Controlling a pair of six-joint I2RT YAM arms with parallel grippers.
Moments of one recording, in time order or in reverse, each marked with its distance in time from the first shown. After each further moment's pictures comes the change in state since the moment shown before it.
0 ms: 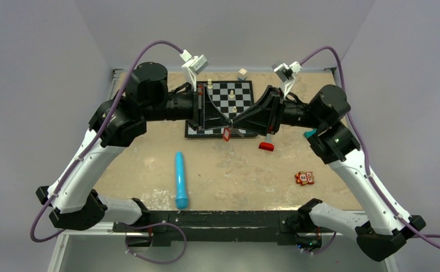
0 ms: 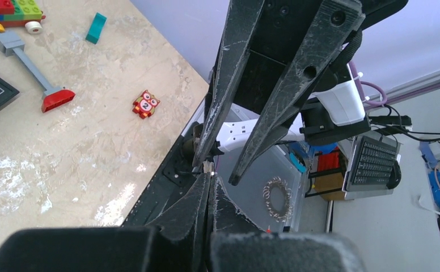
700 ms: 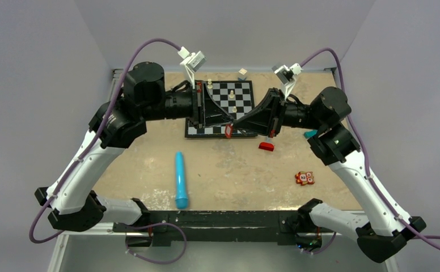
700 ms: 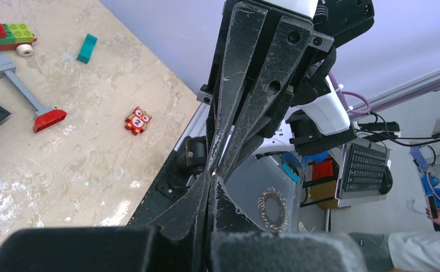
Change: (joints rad) left arm 0.000 -0.010 -0.019 0.088 0.005 -0.028; right arm 0.000 -0.015 -0.028 0.036 -0.024 0.019
